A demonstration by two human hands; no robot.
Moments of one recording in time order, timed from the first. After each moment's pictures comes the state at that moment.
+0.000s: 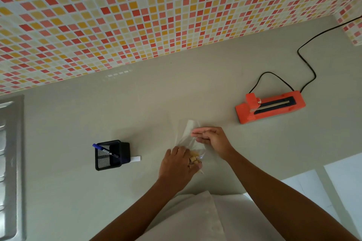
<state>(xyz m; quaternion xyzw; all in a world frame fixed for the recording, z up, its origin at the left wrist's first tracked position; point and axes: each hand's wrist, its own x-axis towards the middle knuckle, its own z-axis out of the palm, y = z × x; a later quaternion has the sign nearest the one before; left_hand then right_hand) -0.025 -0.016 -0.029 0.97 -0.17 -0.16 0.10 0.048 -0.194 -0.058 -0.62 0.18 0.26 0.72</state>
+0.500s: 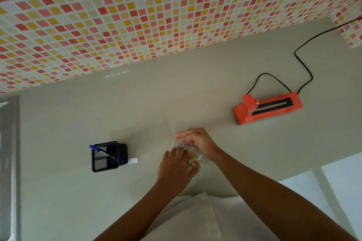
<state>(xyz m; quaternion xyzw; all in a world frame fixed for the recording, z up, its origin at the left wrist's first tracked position) -0.025 -0.019 -0.025 0.96 -0.15 -0.20 0.10 0.050 -0.158 -0.056 -0.62 0.08 0.32 0.71</state>
